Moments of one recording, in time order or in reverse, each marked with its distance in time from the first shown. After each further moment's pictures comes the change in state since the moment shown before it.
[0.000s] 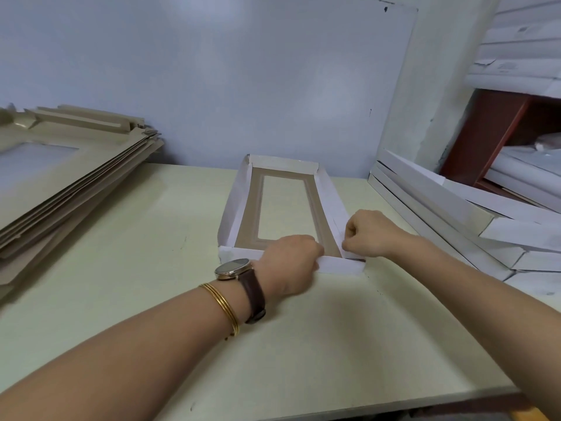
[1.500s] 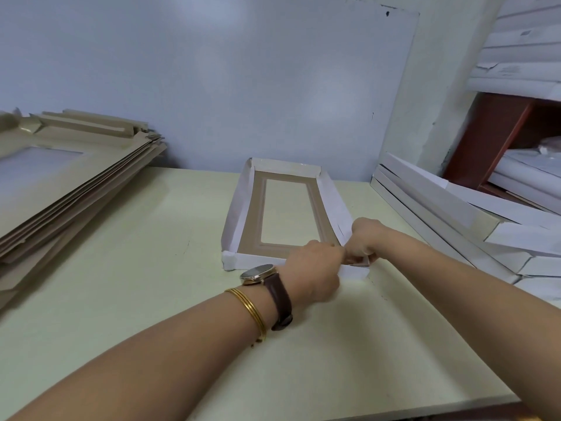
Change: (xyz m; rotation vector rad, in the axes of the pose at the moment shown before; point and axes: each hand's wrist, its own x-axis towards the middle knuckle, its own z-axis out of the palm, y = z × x) left_hand 0.013 0.024 0.007 -0.057 -0.043 -0.060; right_hand 0.016 -0.020 0.005 -0.069 -0.176 0.277
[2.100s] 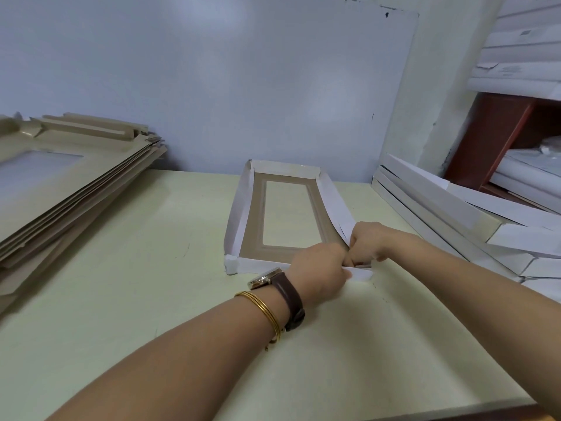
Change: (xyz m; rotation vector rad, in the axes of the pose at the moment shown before) left_hand 0.012 0.005 0.005 -0.263 0.011 -0.109; right_hand 0.008 0.013 0.001 -0.084 -0.023 -0.083
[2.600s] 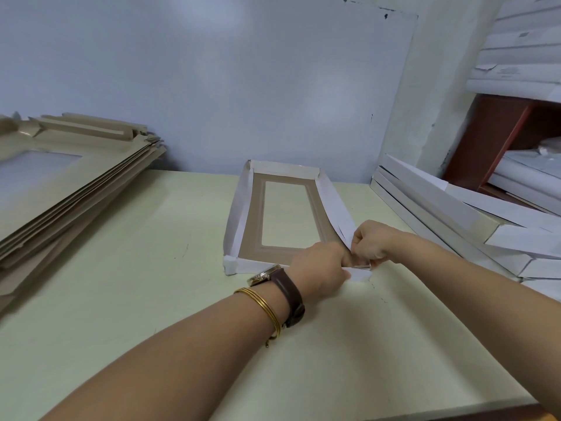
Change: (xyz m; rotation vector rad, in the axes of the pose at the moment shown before) left_hand 0.001 0.004 -0.007 -0.048 -0.065 -0.035; right_hand -0.010 0.008 -0.005 0.324 0.006 0.003
